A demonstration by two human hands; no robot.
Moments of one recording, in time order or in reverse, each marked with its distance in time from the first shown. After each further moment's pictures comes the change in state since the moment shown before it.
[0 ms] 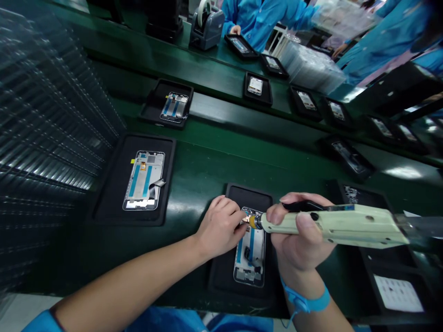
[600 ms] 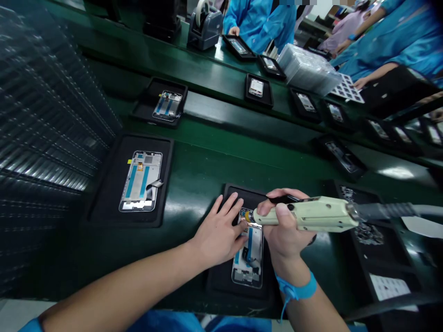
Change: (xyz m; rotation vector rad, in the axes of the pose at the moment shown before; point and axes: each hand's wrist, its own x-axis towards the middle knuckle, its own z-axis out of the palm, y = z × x) left_hand -0.007 0.007 -0.006 0.164 -0.329 0.036; right_hand -0.001 0.025 -0.002 -0.065 0.014 0.021
